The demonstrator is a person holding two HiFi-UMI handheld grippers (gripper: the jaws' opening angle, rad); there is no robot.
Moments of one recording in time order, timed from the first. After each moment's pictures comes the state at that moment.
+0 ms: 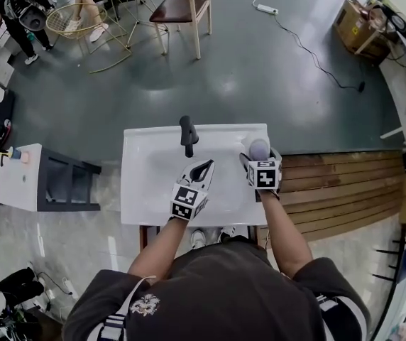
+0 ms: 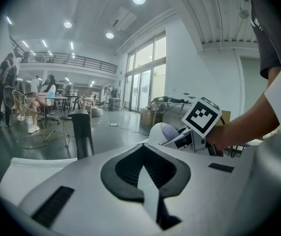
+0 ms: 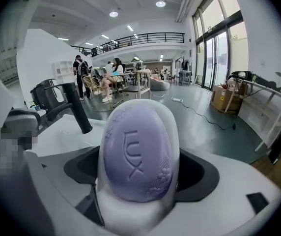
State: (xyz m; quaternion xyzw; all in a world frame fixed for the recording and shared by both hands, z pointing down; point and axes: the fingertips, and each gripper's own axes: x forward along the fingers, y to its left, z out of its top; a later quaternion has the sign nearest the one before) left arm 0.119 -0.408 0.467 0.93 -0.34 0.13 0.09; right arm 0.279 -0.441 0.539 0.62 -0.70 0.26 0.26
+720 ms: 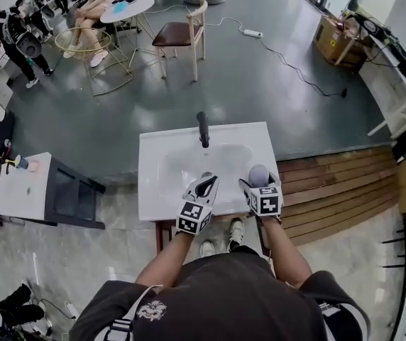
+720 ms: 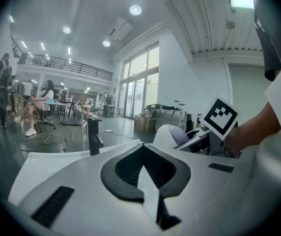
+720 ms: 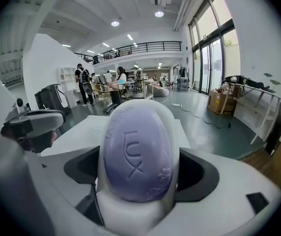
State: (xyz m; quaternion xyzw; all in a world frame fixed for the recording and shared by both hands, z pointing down) left arm 0.050 -0.294 0.438 0.95 -0.31 0.09 0.07; right arm 0.188 -0.290 0.491 0.63 -0.70 0.24 0.22
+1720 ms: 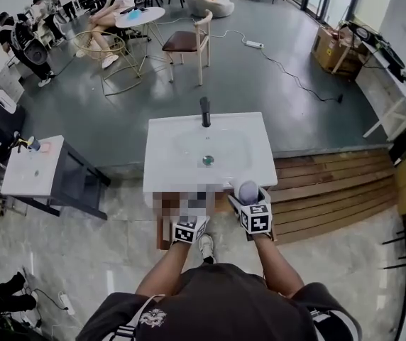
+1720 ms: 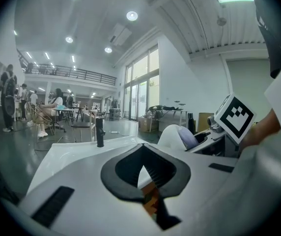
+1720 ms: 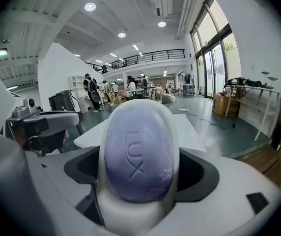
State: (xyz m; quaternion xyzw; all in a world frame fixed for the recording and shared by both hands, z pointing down) left arm -0.003 -0.136 0.434 0.93 -0.35 0.08 0.04; right arm 0.116 -0.121 0.484 0.61 -0.74 0.21 0.19
